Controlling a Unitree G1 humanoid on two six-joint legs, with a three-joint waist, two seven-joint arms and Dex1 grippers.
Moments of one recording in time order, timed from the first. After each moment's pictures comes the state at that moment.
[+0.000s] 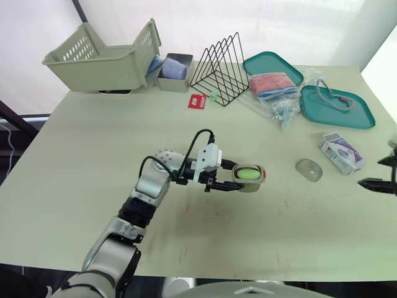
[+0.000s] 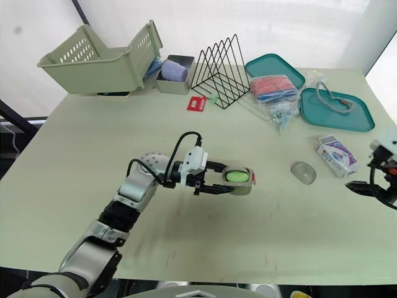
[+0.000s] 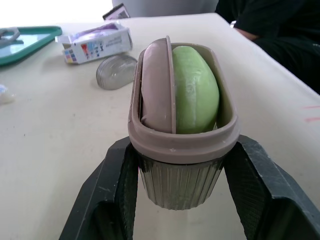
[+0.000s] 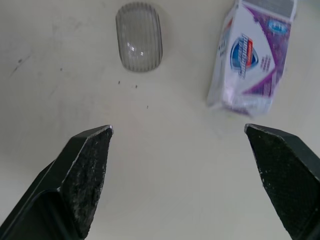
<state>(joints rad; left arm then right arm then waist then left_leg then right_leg) -0.53 0.38 -0.32 0.17 -0.24 0.08 -1.30 0.08 -1.40 -0.45 -0.35 0.58 1.06 0.93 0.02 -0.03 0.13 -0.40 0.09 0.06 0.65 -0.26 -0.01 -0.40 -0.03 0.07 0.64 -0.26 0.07</state>
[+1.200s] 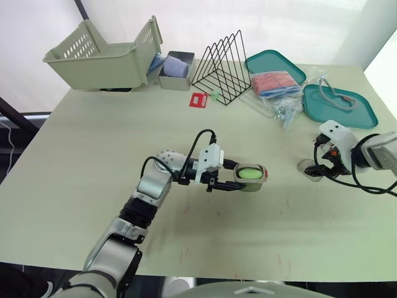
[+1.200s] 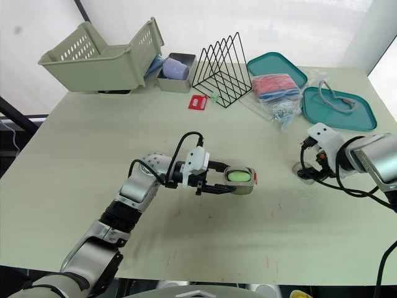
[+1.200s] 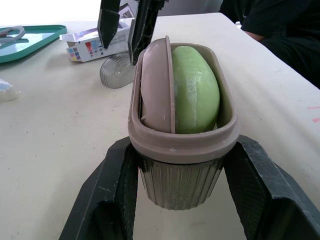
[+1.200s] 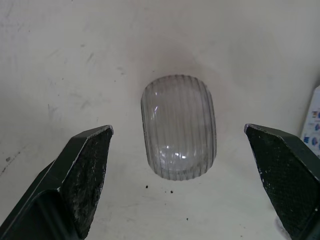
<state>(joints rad) -0.53 0.37 -0.32 0.17 -0.22 0.08 -1.28 -0.64 -1.07 0.29 -0.14 0.41 1.32 0.80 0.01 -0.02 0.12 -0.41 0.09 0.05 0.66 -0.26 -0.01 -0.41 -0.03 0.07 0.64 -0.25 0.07</state>
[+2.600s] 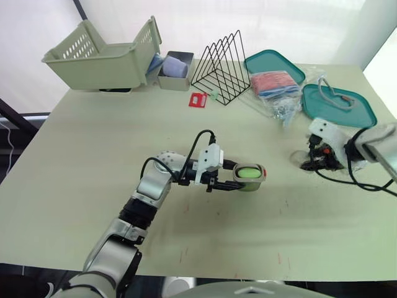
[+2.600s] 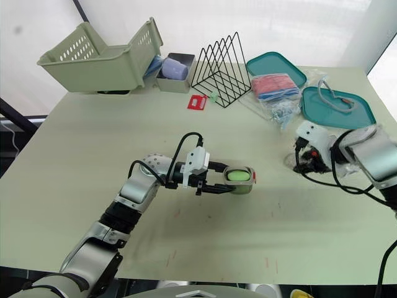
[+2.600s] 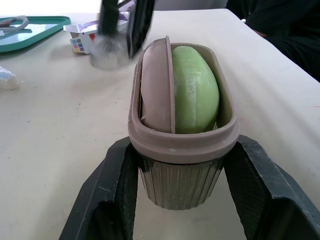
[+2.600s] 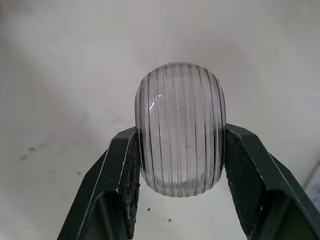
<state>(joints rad) -0.53 0.37 -0.32 0.17 -0.22 0.10 -1.26 -0.75 -1.11 0.38 -0.14 0.29 1.02 1.10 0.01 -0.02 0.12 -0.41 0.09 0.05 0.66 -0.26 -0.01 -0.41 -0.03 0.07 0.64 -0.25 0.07</state>
